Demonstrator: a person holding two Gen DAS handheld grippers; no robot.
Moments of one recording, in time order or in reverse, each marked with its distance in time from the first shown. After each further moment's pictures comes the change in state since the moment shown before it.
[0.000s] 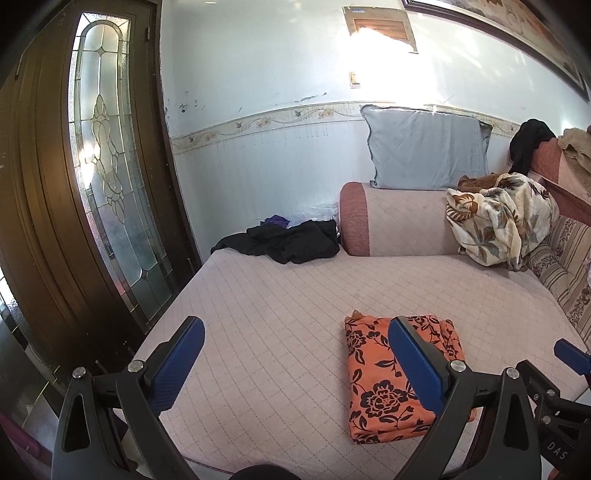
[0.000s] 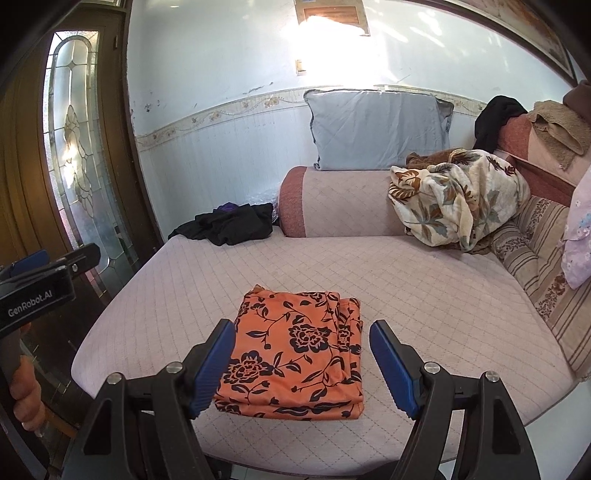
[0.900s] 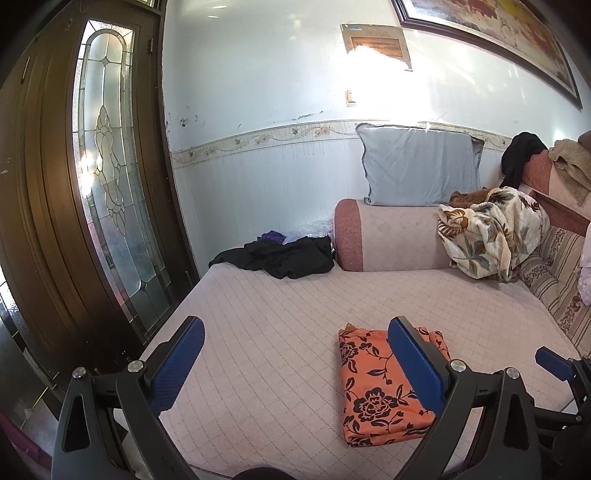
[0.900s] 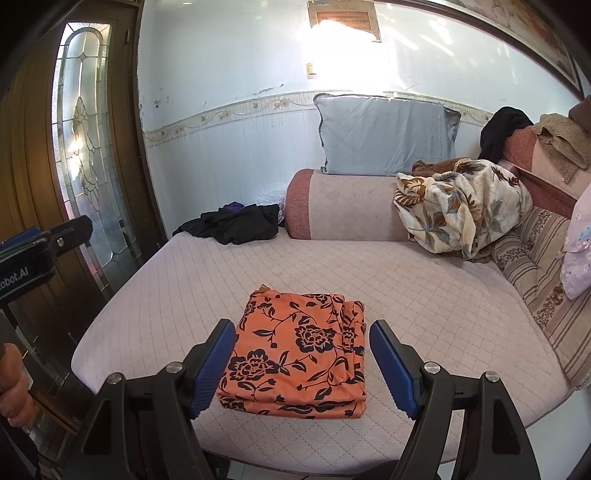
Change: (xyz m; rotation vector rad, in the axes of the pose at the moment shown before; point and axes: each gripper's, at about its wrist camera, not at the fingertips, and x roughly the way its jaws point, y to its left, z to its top) left arm -0.027 0.006 0.006 -0.009 -0.055 -0.025; right arm -0.009 0.012 -0.001 -0.037 -0.007 0.002
